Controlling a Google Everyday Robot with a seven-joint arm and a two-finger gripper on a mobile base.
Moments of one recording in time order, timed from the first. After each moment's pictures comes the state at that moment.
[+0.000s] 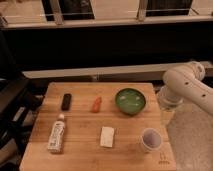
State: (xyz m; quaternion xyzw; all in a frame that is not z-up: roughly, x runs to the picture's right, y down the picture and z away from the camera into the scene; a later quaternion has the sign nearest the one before) arm 0.284 0.105 0.684 -0.28 0.02 0.02 0.96
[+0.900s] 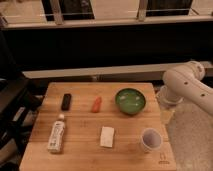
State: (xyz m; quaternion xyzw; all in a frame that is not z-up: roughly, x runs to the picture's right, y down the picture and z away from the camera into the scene) arm 0.283 0.096 0.697 -0.27 0.02 0.00 0.96
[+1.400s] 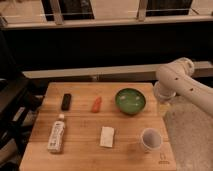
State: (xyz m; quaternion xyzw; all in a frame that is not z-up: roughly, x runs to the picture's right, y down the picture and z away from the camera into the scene) arm 0.279 0.074 0.732 -0.25 0.01 -0.06 0.97
